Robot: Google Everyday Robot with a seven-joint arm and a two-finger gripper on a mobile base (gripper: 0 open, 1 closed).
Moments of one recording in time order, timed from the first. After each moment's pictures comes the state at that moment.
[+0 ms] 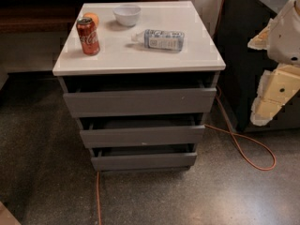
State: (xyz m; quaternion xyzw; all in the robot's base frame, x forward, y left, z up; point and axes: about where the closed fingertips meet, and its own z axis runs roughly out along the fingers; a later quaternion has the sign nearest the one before) arm 0.438 -0.217 0.976 -0.60 0.78 -0.03 0.16
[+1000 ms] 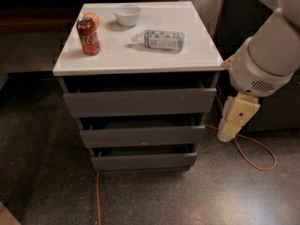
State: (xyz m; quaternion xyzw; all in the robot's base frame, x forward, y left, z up) arm 0.453 -0.179 0.915 -0.61 0.77 -0.04 0.18
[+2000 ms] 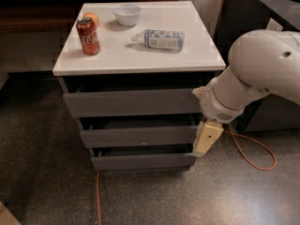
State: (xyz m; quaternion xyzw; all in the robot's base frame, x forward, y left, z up) arm 0.483 -0.145 0.808 -0.65 0.74 0.00 0.19
